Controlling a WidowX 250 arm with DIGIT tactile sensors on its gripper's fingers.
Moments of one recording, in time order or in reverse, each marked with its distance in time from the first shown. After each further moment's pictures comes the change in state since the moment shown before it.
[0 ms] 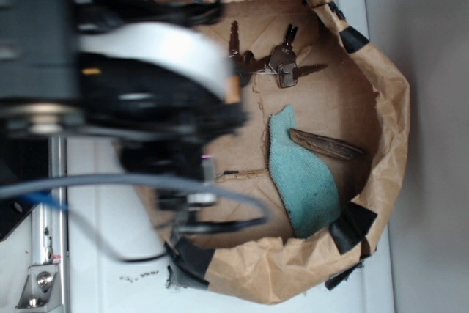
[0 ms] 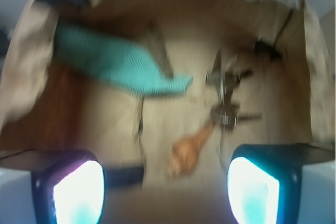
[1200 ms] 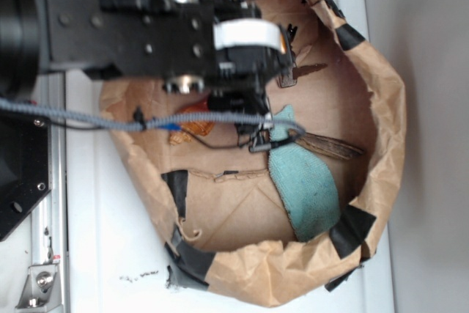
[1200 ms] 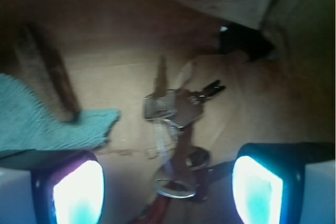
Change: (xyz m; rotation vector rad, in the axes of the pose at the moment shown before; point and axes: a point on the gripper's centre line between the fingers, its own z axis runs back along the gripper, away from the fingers) arm 0.010 0.062 -0.085 0.158 -0.098 0.150
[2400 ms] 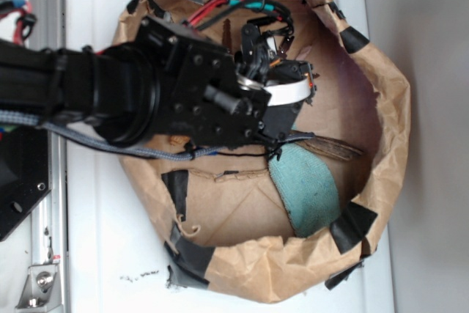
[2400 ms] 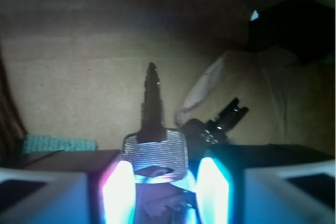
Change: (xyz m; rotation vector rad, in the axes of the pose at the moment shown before) arm 0.000 -0.014 -0.053 0.150 0.009 -0.044
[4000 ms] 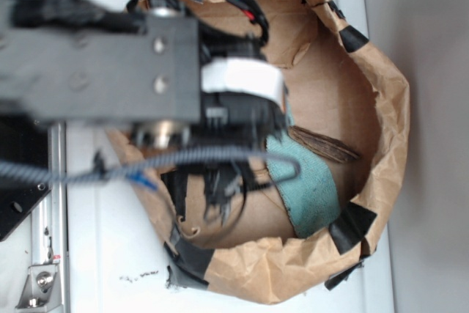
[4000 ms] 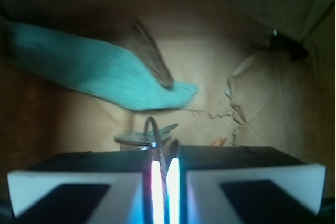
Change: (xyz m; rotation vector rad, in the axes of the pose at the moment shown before) arm -0.009 -0.022 0.138 -0.301 0.091 -0.114
